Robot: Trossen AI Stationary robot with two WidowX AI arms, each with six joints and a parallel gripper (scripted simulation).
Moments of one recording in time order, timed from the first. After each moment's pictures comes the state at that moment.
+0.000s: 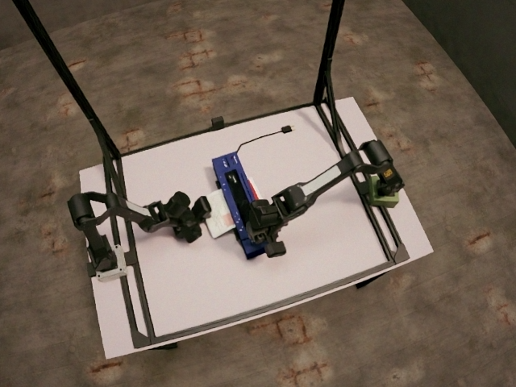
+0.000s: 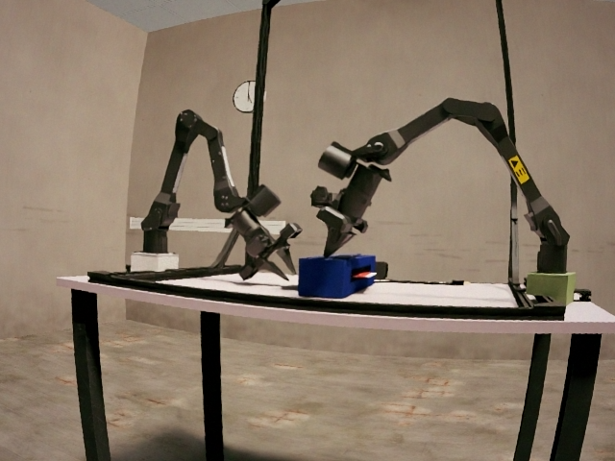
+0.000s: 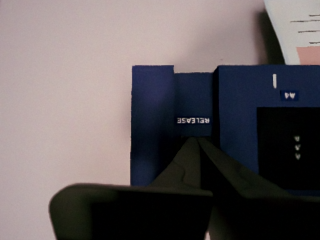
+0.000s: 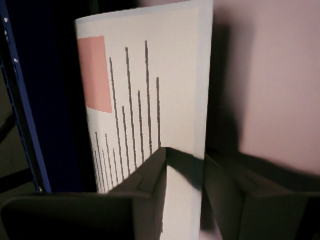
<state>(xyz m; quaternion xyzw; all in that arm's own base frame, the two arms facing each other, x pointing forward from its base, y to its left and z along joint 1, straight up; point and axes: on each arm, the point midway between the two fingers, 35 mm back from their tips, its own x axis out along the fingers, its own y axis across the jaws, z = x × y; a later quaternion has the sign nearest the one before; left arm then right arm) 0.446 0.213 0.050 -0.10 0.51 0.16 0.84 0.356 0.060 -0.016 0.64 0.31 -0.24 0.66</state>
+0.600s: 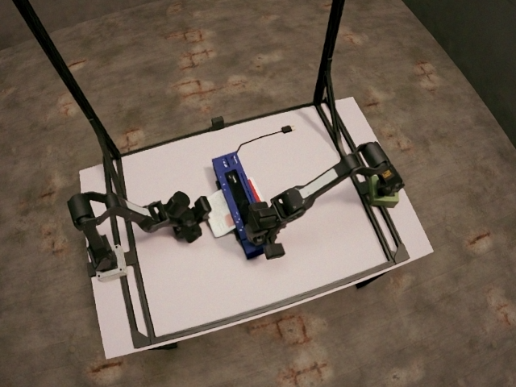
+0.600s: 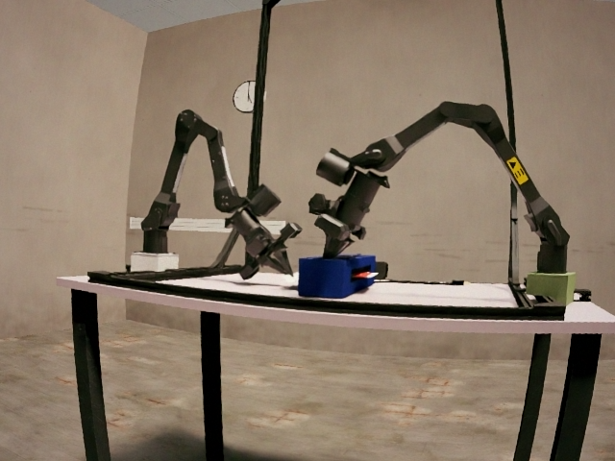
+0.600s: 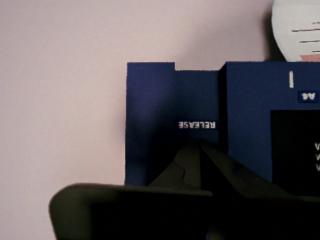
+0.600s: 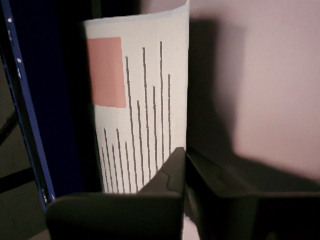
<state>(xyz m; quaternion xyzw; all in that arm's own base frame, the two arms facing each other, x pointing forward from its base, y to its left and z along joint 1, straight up) 0.449 0.215 0.035 -0.10 0.51 0.16 0.84 0.356 0.060 -0.015 0.64 0.31 -0.24 0.66</state>
